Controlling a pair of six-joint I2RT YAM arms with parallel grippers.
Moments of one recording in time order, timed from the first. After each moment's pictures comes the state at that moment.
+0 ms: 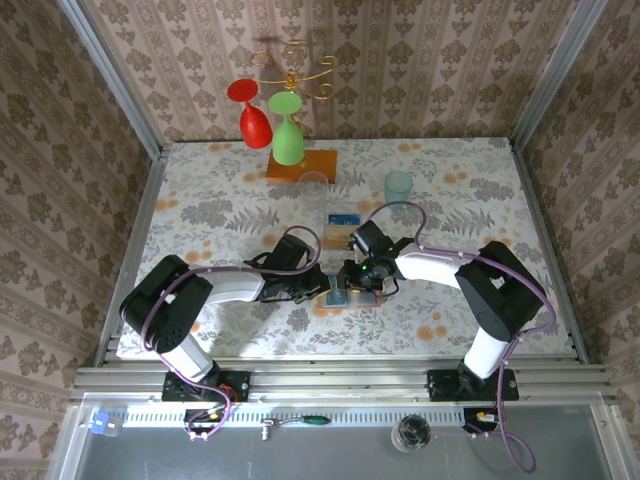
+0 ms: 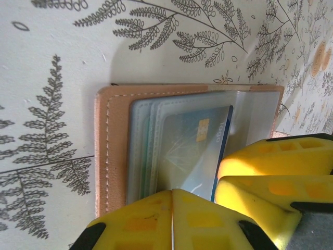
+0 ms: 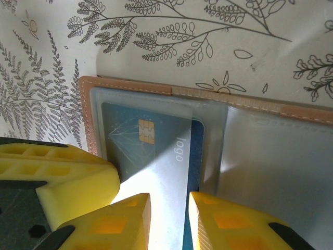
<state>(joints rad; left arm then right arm) -0.75 1.63 0.67 0.07 0.43 -1.03 0.64 1.72 0.92 -0.32 -0.35 0.72</state>
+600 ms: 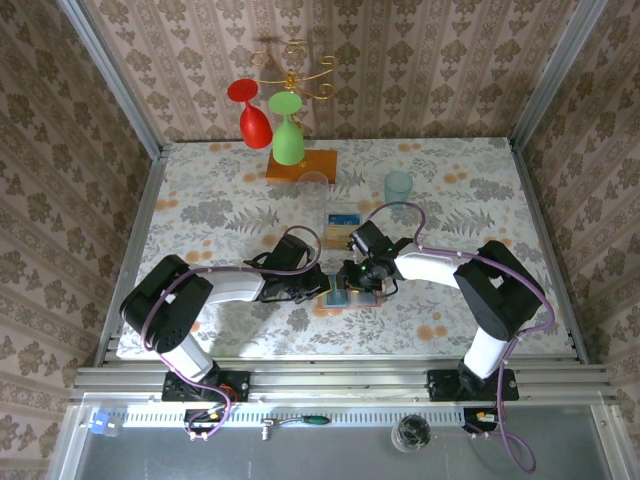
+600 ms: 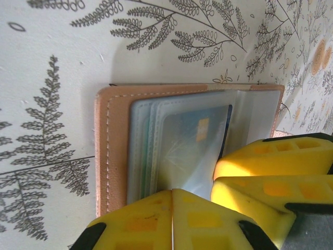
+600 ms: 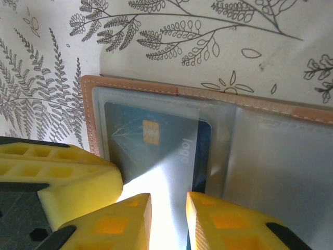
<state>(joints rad) -0.75 1.63 0.67 0.07 0.43 -1.02 0.64 1.73 0.92 -0.31 -0.36 0.72</state>
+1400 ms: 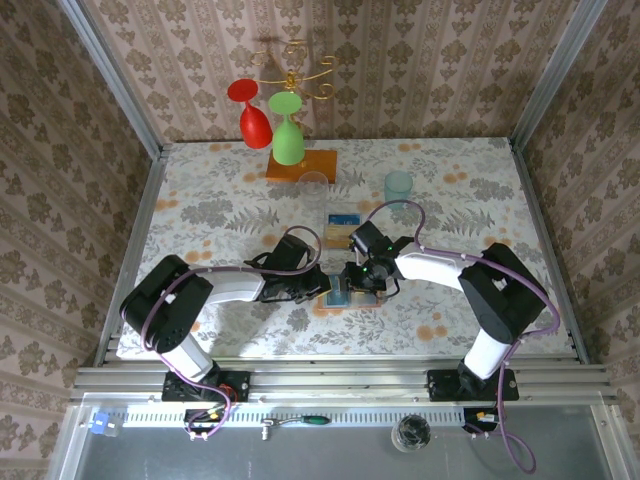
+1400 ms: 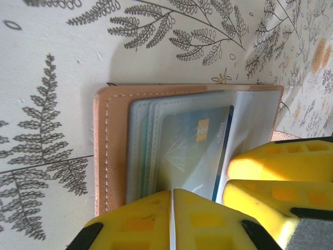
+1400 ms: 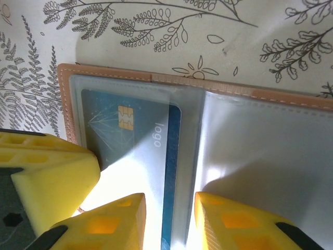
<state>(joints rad) -0.75 1.62 0.67 0.06 0.43 -1.01 0.65 1.70 0.94 -0.41 -0.29 0.68</state>
